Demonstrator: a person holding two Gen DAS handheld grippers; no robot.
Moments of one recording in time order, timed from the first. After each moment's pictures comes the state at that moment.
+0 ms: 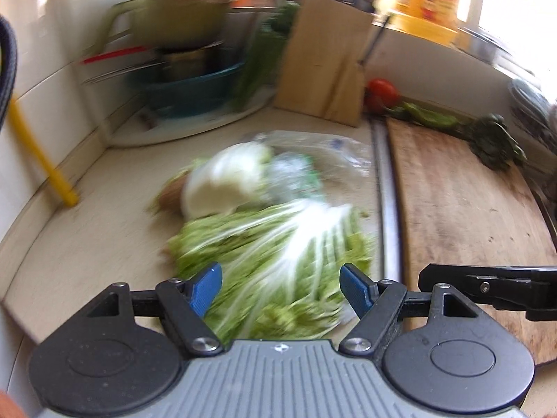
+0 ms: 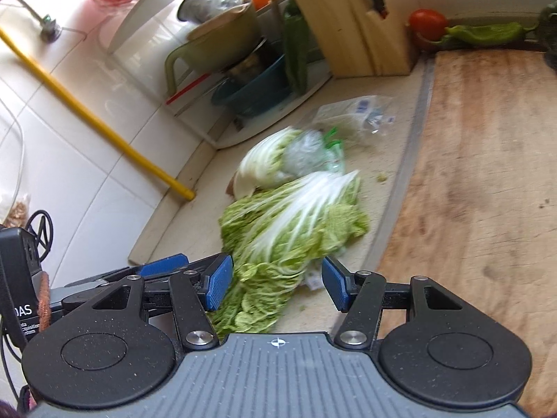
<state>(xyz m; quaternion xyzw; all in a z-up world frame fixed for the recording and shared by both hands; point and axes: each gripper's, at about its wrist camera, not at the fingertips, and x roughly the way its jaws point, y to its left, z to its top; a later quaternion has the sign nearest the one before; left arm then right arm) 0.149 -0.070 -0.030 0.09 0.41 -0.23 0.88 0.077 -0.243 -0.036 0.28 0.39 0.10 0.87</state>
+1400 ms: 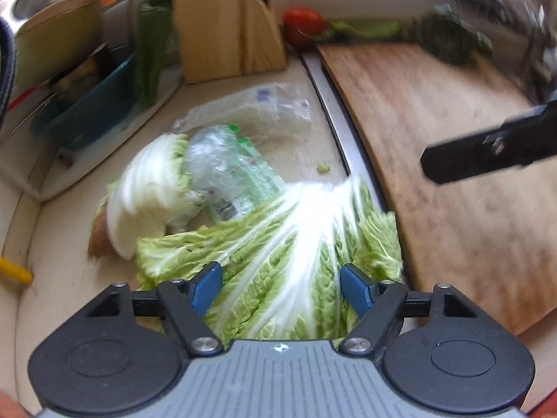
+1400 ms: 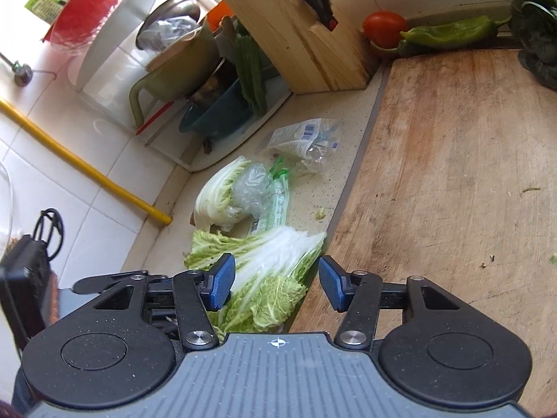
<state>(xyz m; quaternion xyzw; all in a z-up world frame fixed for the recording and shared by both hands) 0.168 -0.123 -0.069 0.25 0.43 -0.31 0.81 0.098 -0.310 -0.045 0.31 0.40 0.10 0.86</state>
